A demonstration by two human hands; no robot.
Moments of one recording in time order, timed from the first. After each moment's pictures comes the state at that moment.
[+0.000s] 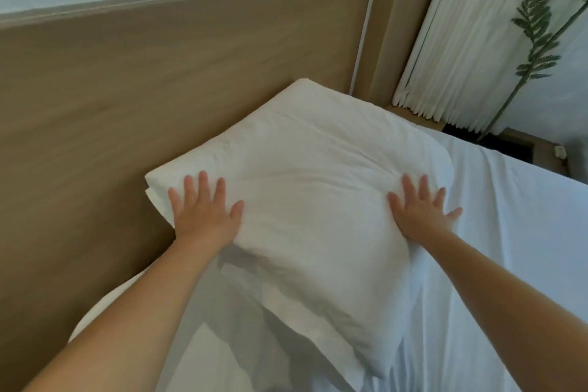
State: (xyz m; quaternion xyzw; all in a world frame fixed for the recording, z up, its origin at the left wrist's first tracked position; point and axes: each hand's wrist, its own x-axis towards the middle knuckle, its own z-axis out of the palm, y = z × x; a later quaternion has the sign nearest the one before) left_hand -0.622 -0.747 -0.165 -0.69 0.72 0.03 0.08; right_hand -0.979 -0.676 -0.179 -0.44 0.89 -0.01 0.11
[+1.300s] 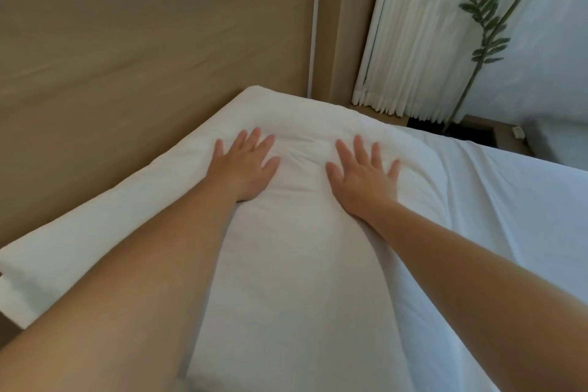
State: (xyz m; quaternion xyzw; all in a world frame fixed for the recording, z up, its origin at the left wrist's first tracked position) left_hand -0.758 -0.904 -0.149 -0.47 0.88 0.04 0.00; right_hand -0.943 -0.785 -0.166 -0.49 0.86 -0.09 0.02
